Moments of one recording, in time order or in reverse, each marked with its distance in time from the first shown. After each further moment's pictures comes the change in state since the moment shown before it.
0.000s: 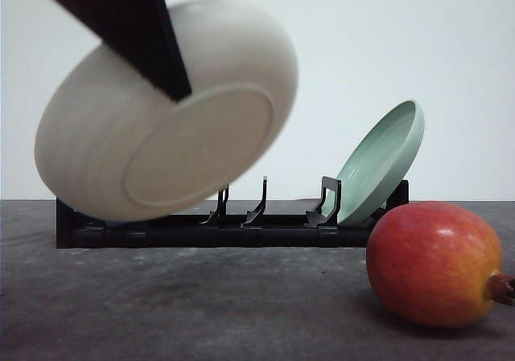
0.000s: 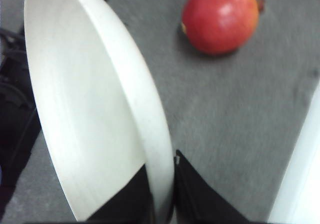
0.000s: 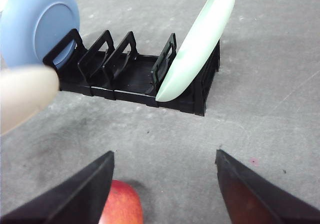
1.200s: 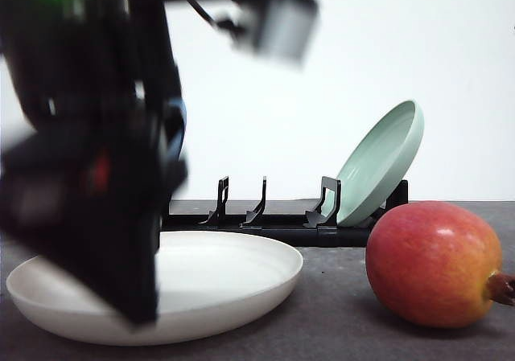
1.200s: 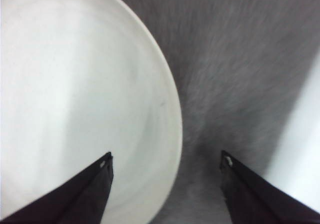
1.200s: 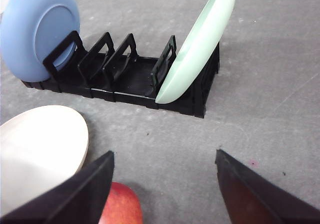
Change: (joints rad) left_arx -0.020 0.285 0.000 -0.063 0.037 -0.026; right_arx 0.000 0.000 0.000 0.007 0.000 0.000
